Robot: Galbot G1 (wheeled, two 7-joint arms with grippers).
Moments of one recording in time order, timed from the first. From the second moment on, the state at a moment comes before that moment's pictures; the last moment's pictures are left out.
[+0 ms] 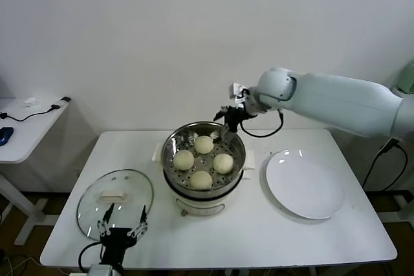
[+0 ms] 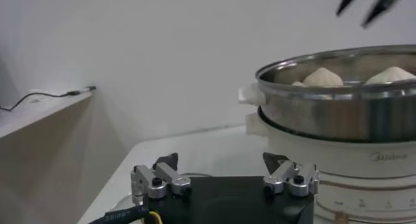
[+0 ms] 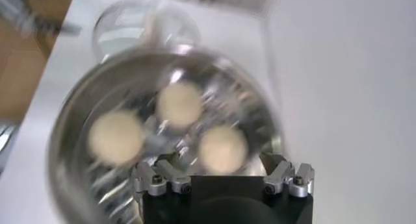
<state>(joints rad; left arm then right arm) 1.79 -1.50 -0.55 -2.15 0.08 0.11 -0.07 0.60 0.93 -1.30 1.33 0.91 -0.31 -0.62</state>
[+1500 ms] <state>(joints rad) 1.66 -1.40 -0.64 -1.92 0.58 -0.15 -0.27 -1.40 1.08 0.58 1.55 0.49 0.33 -0.03</state>
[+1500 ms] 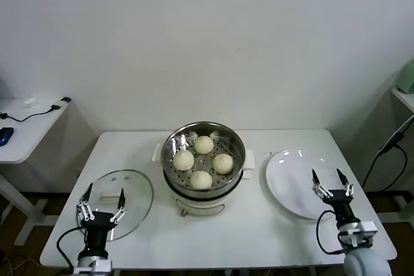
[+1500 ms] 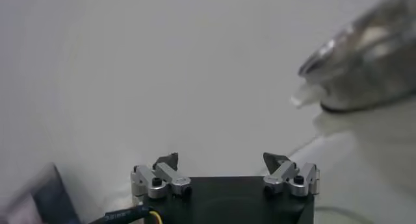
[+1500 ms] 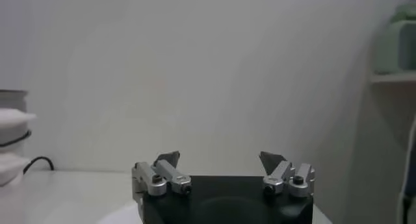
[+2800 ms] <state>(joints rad) 1.40 -1.32 -0.62 -1.49 1.30 0.09 -0.36 -1.55 1.17 0.65 1.57 0.42 0.37 -0.05</state>
